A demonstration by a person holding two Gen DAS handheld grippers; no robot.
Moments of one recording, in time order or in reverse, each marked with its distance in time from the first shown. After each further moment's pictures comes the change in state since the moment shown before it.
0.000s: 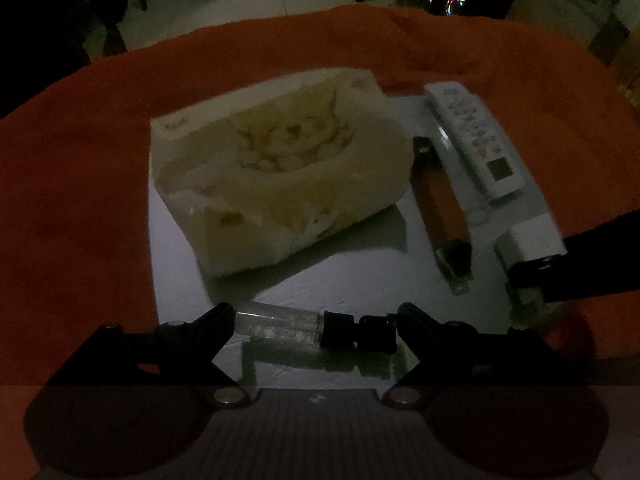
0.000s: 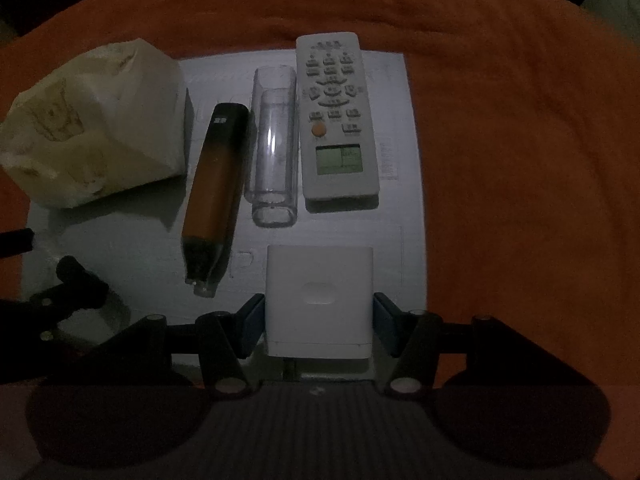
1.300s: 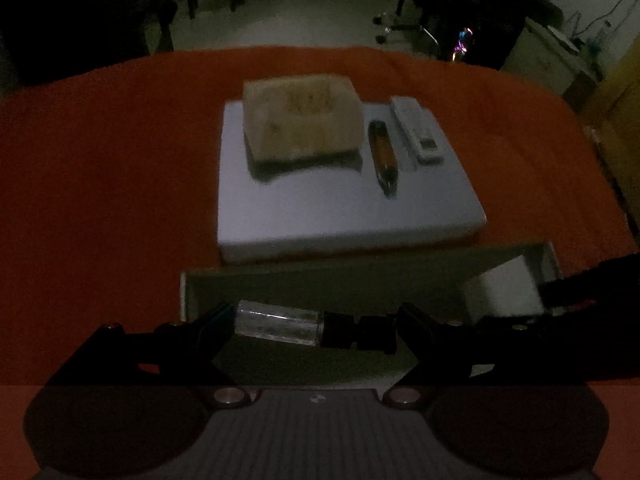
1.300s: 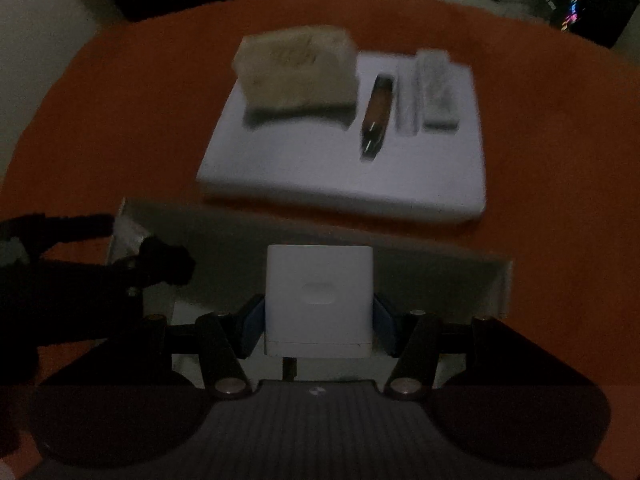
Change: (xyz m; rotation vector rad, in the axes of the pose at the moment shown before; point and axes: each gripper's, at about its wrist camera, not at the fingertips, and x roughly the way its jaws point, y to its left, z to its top) left arm -0.153 -0.020 -0.149 -0.151 -0.095 -0.011; right arm -0.149 0.072 -0.166 -0.151 -0.100 0.171
